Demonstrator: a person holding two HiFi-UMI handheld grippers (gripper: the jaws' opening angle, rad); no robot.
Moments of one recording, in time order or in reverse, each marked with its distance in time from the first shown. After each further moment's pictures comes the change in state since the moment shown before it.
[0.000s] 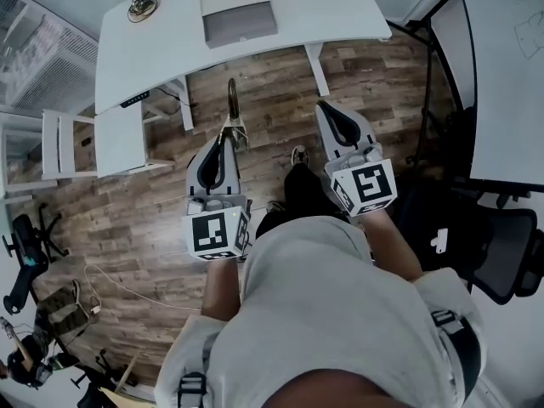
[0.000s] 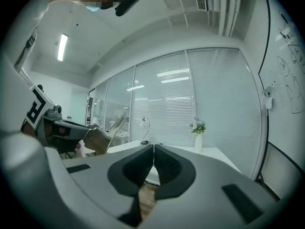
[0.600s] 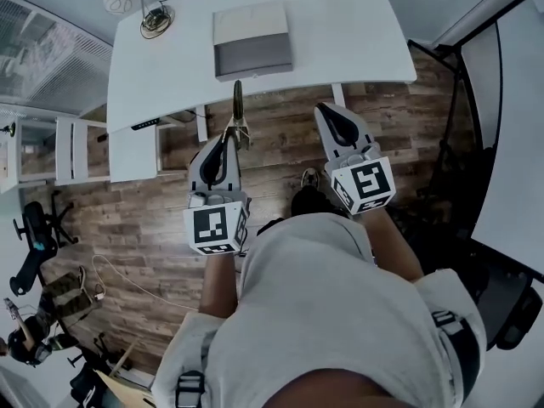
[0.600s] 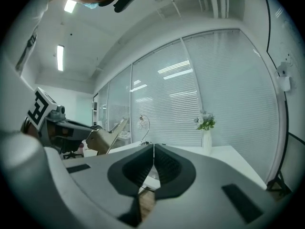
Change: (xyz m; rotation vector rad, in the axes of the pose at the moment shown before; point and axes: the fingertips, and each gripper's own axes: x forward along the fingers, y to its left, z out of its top) left arm 0.141 0.038 0.015 0.065 0.084 0.066; right arm 0.136 -0.082 -0.007 0.065 0.015 0.122
